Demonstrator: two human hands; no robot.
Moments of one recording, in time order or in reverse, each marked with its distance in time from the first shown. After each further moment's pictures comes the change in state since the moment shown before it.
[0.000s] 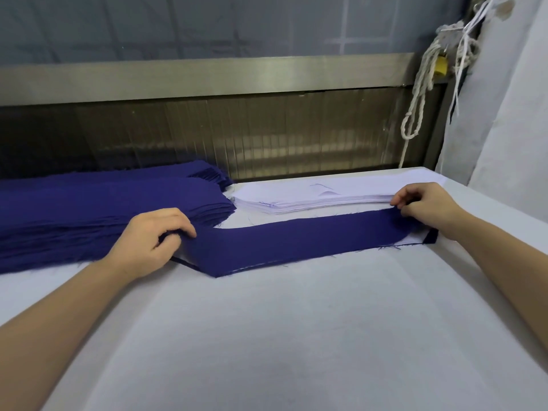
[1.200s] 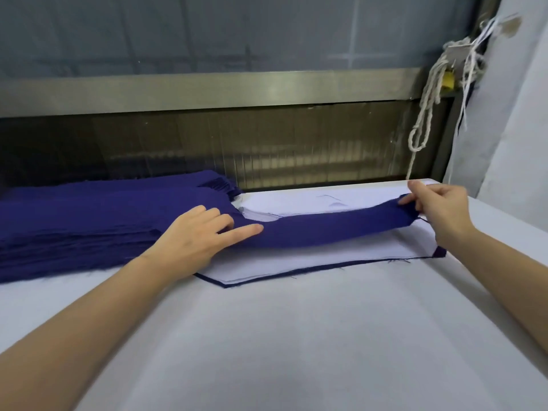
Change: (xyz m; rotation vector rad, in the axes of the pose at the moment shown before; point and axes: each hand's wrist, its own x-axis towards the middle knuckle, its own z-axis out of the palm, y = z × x) left_hand 0.035 0.015 0.016 0.744 -0.026 0.563; right_hand -0.009 -0.024 0.013 0.455 0.331 -0.026
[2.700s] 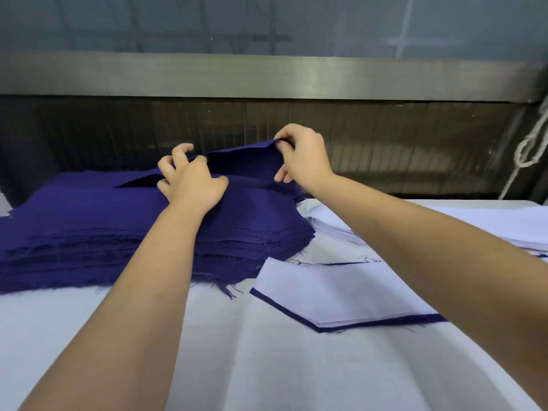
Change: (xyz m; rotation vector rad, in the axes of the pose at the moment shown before) left_hand -0.017 -0.121 0.044 -0.421 -0.114 -1.395; right_hand -0.021 -0.117 0.315 -0.135 -0.462 -0.385
